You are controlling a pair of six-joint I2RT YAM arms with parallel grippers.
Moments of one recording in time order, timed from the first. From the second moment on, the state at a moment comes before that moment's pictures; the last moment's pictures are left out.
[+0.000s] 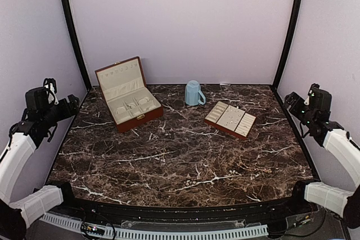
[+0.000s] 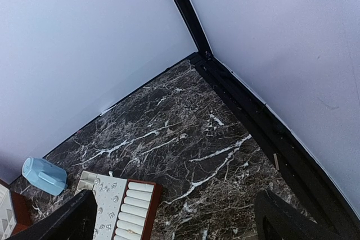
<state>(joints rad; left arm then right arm) 0.09 0.77 0.69 -0.31 -0.04 -0.24 -0.06 0.88 0.59 -0.09 0.10 0.51</state>
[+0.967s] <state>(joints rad) -0.10 0.85 0.70 -0.28 0.15 -0.08 0.18 1.05 0.59 -0.11 -0.09 0.47</state>
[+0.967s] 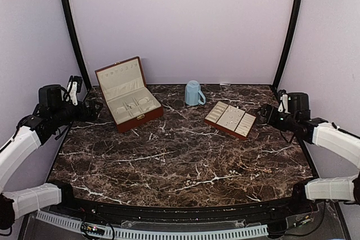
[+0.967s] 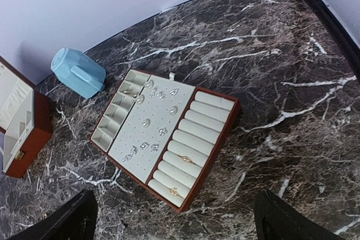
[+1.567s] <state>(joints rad) -0.11 0.99 0.75 -0.12 0.32 -0.12 0.48 1.27 0.64 -0.20 0.13 0.68</state>
